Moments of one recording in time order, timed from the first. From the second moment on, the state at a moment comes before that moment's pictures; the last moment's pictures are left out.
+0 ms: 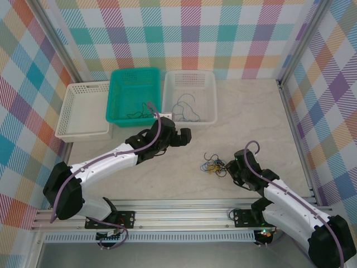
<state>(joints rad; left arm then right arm) -0.81 1.40 1.03 -0.29 -0.23 -0.66 0.52 0.80 0.34 -0.46 0.06 1.33</state>
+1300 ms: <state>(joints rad) -0.82 1.28 0.86 -0.05 0.05 -0.57 0.52 0.90 0.63 -0.30 -0.16 0.63</state>
